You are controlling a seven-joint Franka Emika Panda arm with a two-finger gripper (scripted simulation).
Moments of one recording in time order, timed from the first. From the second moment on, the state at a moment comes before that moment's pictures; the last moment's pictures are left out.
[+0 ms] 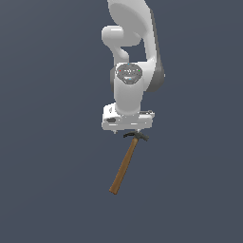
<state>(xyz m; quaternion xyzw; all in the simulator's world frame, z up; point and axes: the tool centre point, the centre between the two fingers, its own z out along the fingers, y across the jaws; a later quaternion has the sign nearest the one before) -0.005 0.022 0.150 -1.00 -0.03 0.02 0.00</state>
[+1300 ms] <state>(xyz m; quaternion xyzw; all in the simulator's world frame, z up) 0.012 0.017 0.146 -1.00 0.03 0.01 0.00</state>
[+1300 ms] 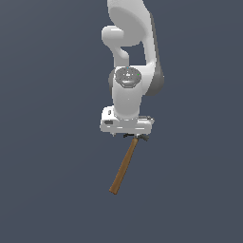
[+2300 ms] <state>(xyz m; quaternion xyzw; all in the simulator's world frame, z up) 0.047 0.015 0.078 -0.97 0.25 0.00 0.00</state>
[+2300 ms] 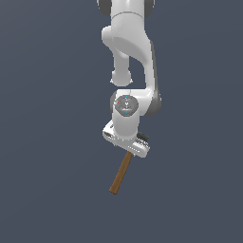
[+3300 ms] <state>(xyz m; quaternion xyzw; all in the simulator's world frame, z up) 0.050 0.014 0.036 -0.96 0.28 0.00 0.00</state>
